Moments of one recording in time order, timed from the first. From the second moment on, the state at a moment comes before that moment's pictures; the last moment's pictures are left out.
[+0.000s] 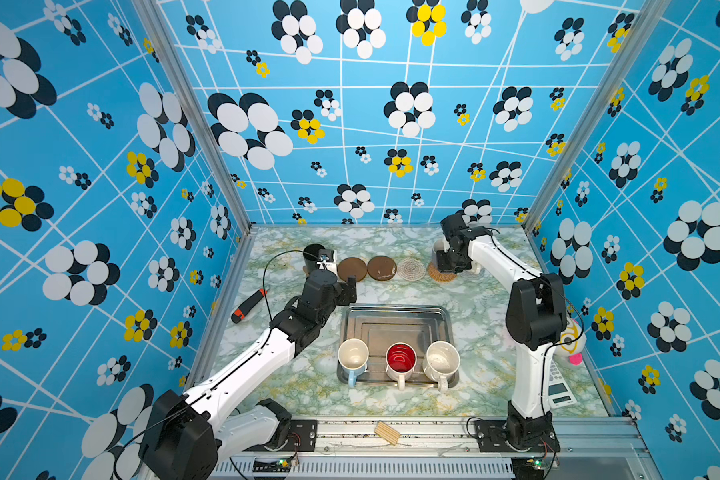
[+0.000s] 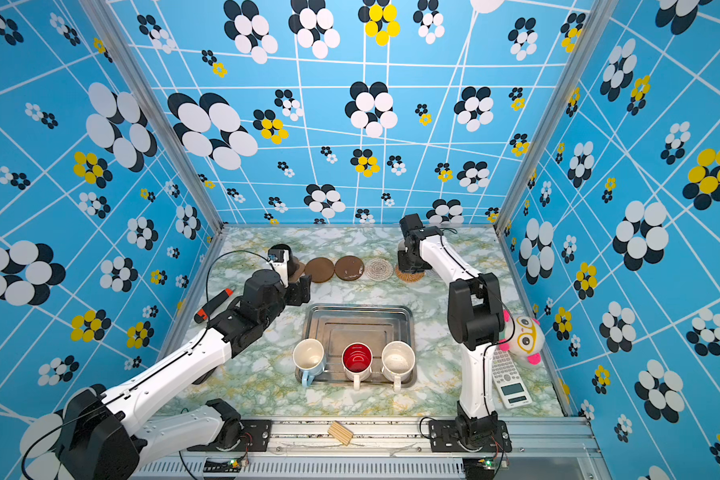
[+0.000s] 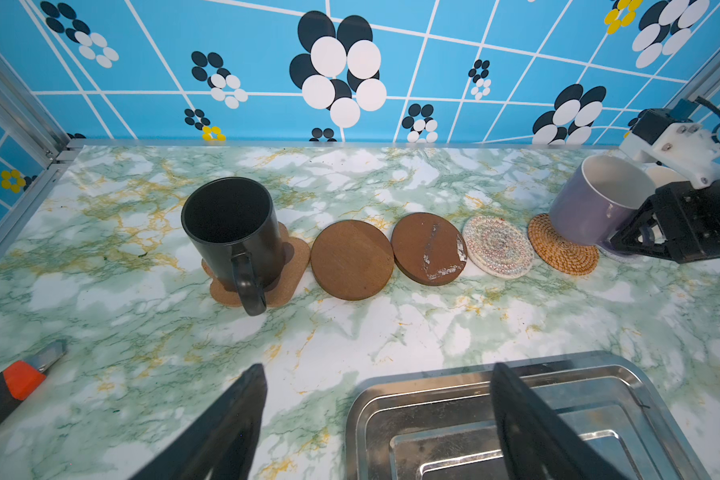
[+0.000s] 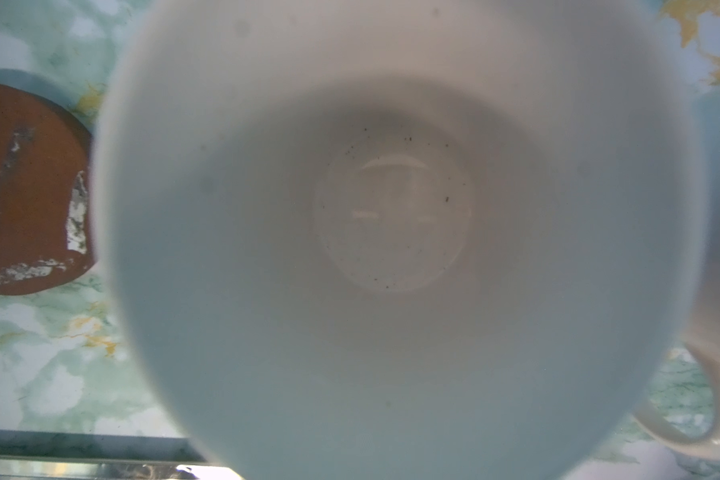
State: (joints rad) left arm -0.55 1.14 0.80 -0.09 -0.29 -0.29; right arm 0.28 2.09 1.79 -0.91 0.12 0.20
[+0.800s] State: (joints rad) left arm -0.54 1.14 0.80 -0.09 -0.29 -0.29; right arm 0.27 2.12 1.75 -0.89 0.11 0.22
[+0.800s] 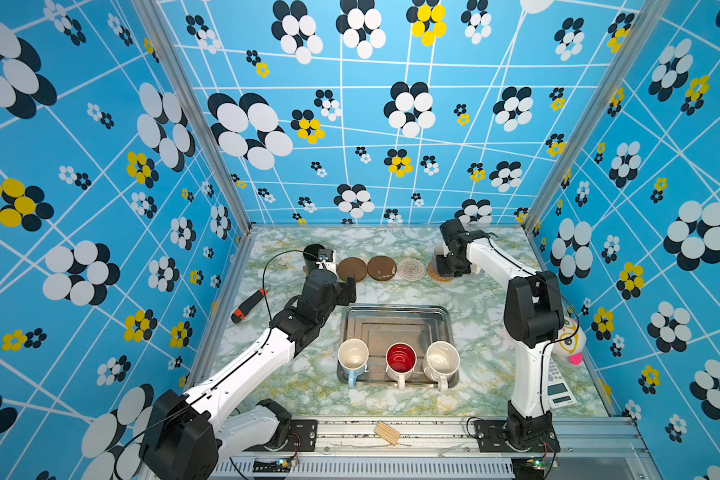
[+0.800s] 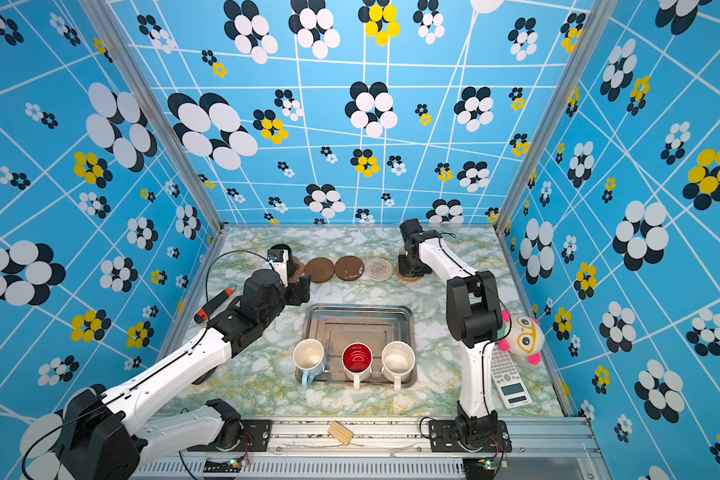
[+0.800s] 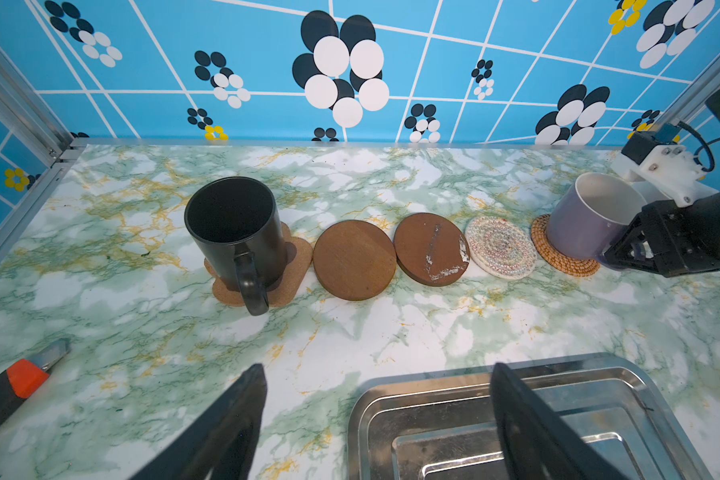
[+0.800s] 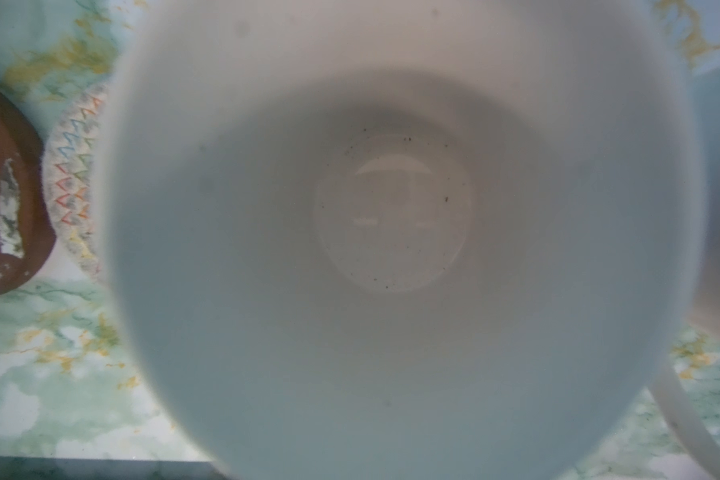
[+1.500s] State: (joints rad) left arm -0.54 1.14 0.80 -0.09 -0.29 -0.29; right arm 0.27 2.13 1.74 -0.88 0.10 0.22
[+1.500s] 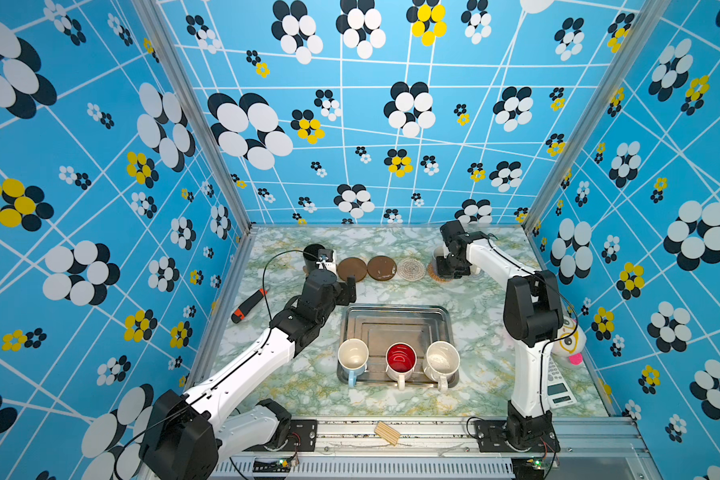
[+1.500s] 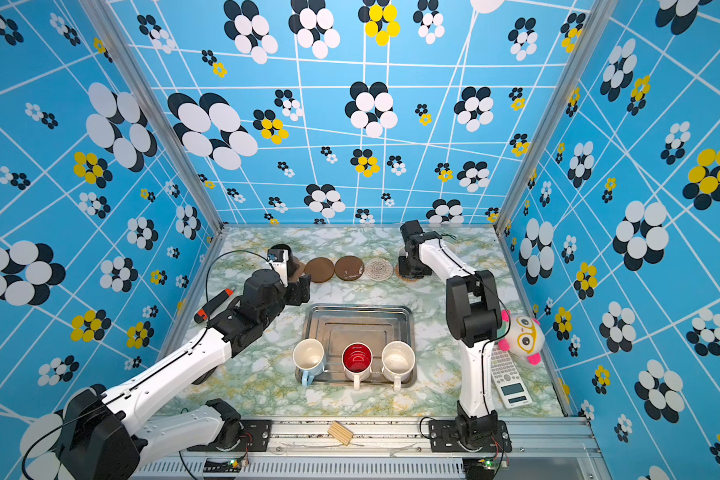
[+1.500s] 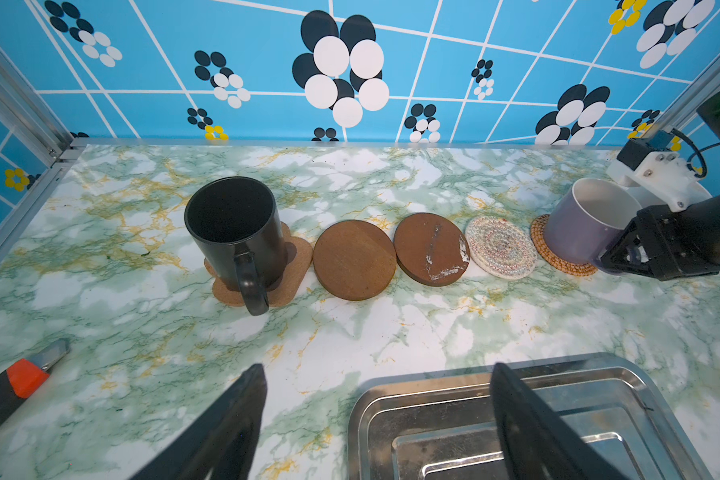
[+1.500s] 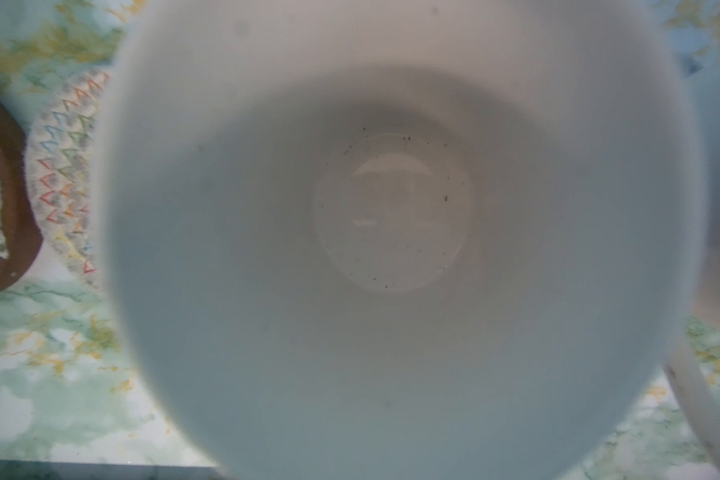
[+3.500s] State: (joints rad) left arm -0.54 1.09 0.80 -0.10 -0.29 -0.29; right arm 0.27 1.77 1.50 -0.84 0.10 0.28
